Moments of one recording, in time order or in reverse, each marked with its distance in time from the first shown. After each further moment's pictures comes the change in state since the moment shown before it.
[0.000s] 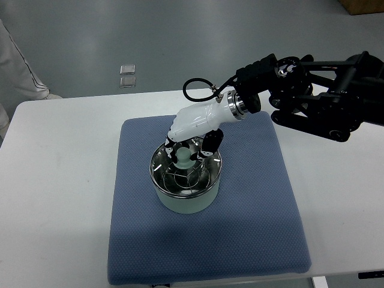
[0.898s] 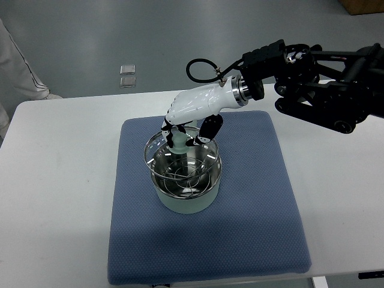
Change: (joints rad) left arm 0.000 0.000 0.000 0.000 0.000 0.000 0.000; right arm -0.001 -0.033 0.085 -0.003 0.016 0.003 0.001
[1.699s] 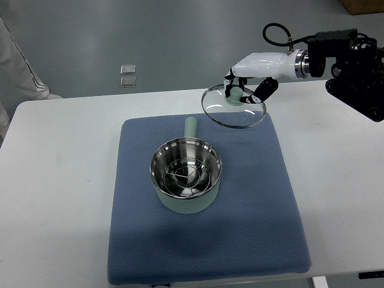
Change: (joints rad) left arm 0.000 0.000 0.000 0.000 0.000 0.000 0.000; right arm -0.151 -0.093 0.117 -0.339 0.001 -0.090 -0.001
